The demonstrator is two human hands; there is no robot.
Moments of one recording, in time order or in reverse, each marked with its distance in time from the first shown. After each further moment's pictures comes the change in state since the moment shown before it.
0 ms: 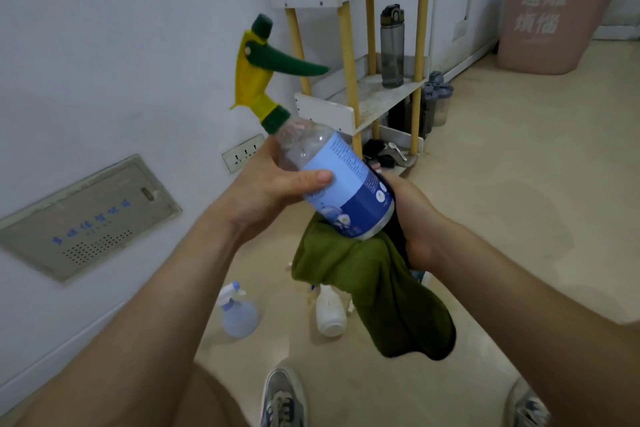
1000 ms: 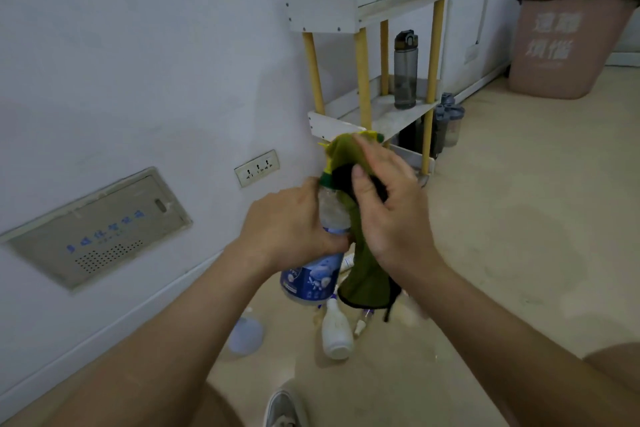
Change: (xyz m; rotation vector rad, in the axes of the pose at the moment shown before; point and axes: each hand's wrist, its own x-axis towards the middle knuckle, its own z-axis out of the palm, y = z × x) left_hand -0.002 -0.005 0.011 1.509 0.190 -0.023; right_hand -0.010 0.002 0.046 -0.592 0.267 -1.198
